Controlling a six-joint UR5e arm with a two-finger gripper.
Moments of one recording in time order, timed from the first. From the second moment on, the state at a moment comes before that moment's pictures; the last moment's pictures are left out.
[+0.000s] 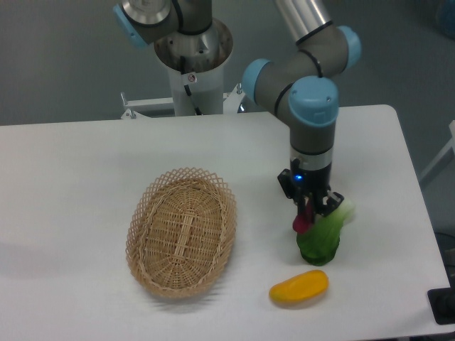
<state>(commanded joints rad) 2.62 -1.90 -1.61 -0.90 1.50 1.31</state>
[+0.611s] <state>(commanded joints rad) 2.75 -1.87 -1.38 -1.25 1.41 1.49</state>
